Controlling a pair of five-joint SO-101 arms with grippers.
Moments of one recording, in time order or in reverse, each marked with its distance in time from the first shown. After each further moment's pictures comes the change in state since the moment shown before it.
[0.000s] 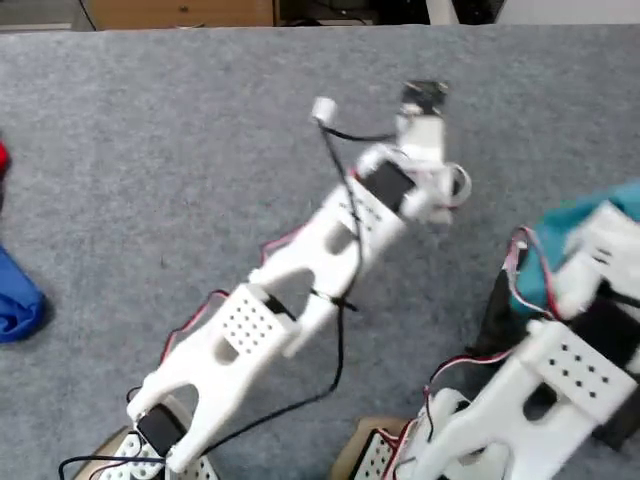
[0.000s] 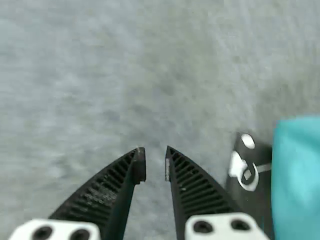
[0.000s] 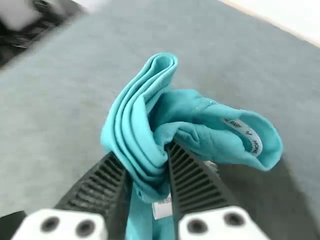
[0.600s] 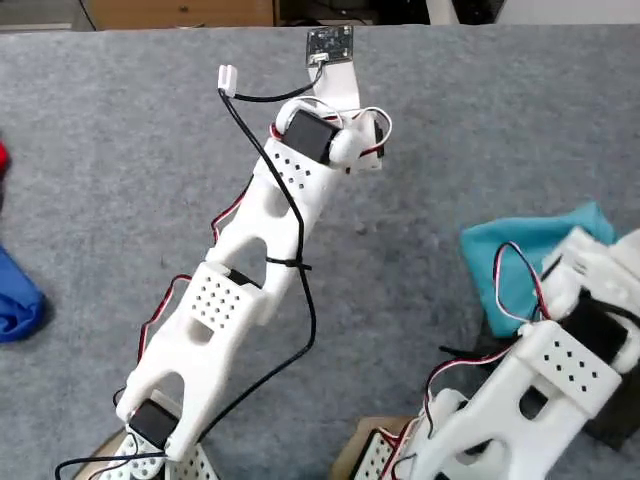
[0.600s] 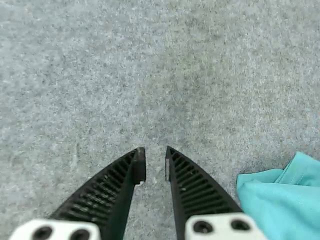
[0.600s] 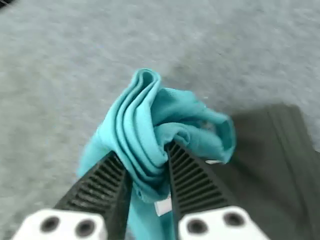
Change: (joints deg) left arm -9.8 -0.8 -6.4 9.3 -1.8; right arm 6.7 0.0 14.6 -3.1 2.7
